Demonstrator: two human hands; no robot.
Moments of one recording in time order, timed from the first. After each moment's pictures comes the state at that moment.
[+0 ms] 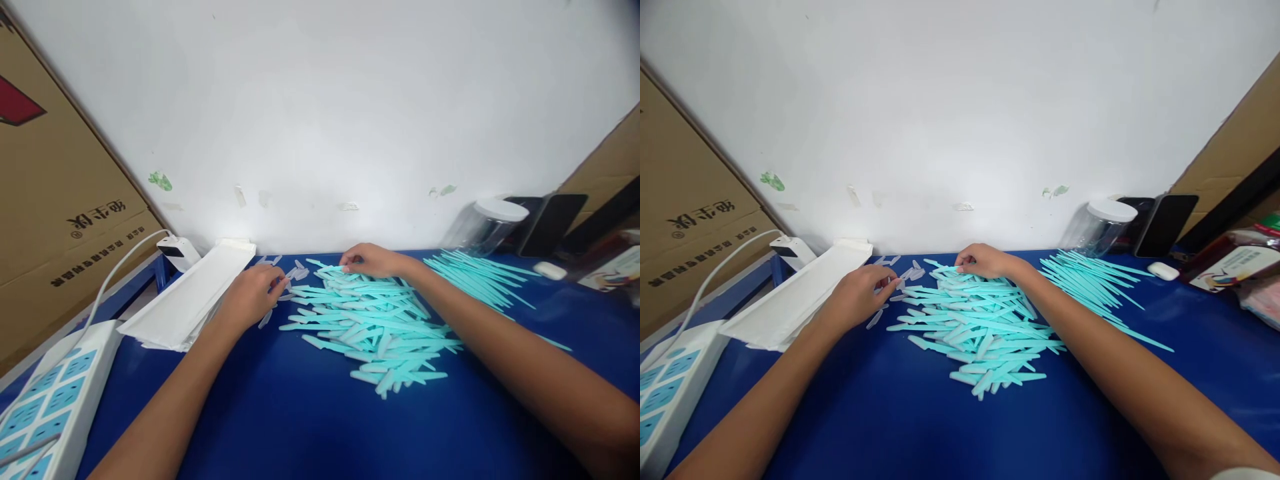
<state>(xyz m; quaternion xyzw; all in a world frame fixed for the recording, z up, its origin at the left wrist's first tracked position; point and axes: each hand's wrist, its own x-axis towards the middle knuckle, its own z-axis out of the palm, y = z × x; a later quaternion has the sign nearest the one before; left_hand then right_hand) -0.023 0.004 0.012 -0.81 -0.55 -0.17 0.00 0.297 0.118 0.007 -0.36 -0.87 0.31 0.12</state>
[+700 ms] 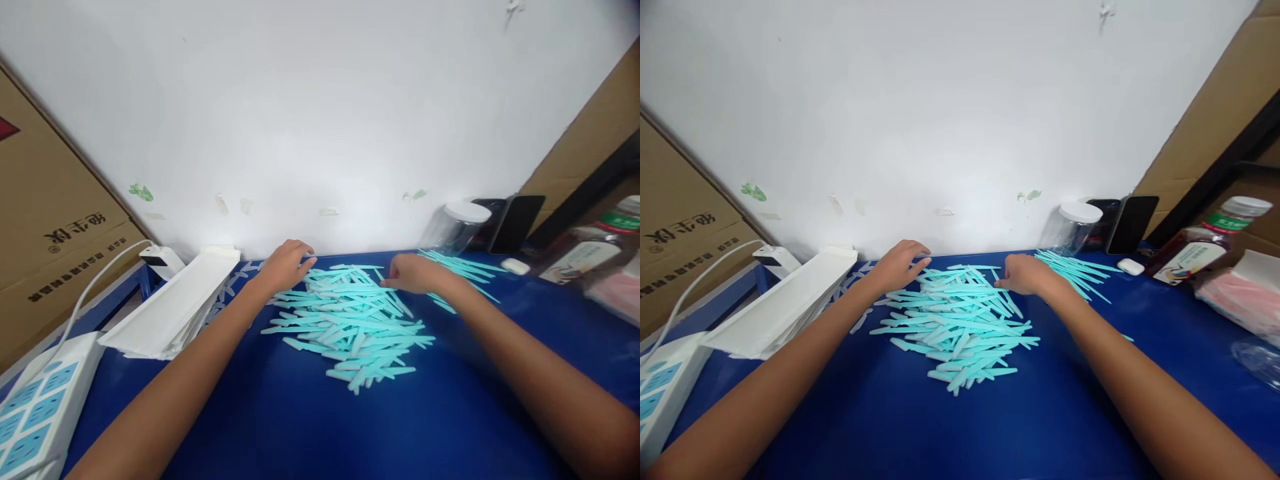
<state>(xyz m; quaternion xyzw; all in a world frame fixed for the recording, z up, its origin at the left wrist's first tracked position) 0.060 0.078 0.022 -0.87 -0.46 -0.18 -0.05 0.402 0.066 0.022 -0.62 -0.77 0.16 0.01</state>
